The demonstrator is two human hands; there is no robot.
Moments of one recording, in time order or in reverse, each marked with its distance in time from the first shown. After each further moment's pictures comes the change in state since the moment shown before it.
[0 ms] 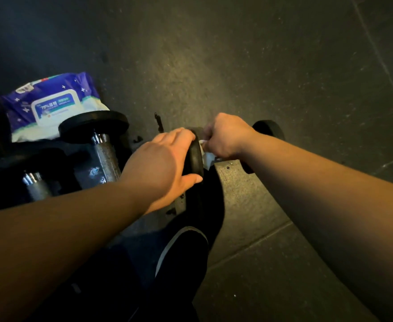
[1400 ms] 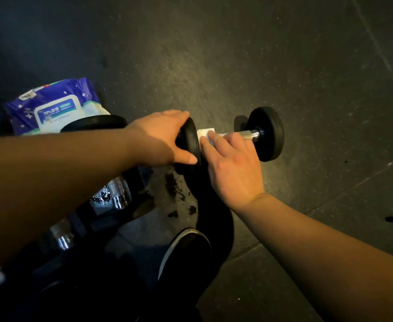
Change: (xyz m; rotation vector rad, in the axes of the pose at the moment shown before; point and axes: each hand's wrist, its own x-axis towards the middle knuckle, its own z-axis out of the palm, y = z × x) left_hand 0.060 -0.013 -0.036 0.028 -0.336 -0.077; right_hand -0.032 0.033 0.085 -0.319 0.800 -0.328
